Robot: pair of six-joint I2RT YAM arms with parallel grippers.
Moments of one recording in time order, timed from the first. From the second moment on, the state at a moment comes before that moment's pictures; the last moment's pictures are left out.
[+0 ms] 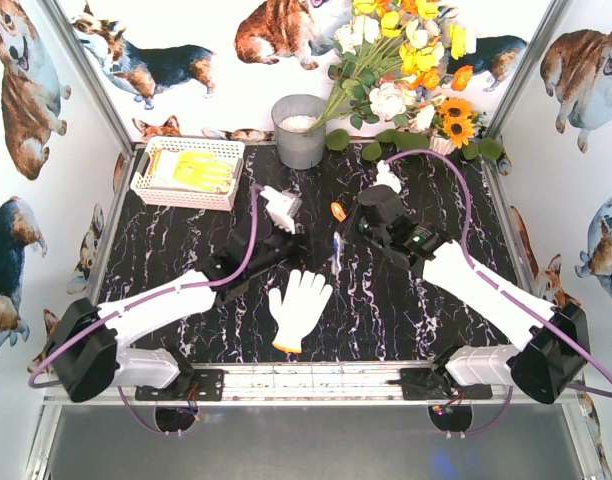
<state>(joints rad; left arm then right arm) -0.81 1.26 0.77 0.24 0.07 -0.49 0.67 1.26 1.08 -0.42 0.20 0.75</state>
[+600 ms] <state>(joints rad) -0.87 1.47 0.90 0.32 0.18 -0.42 0.67 1.15 1.06 -0.41 0.15 0.89</state>
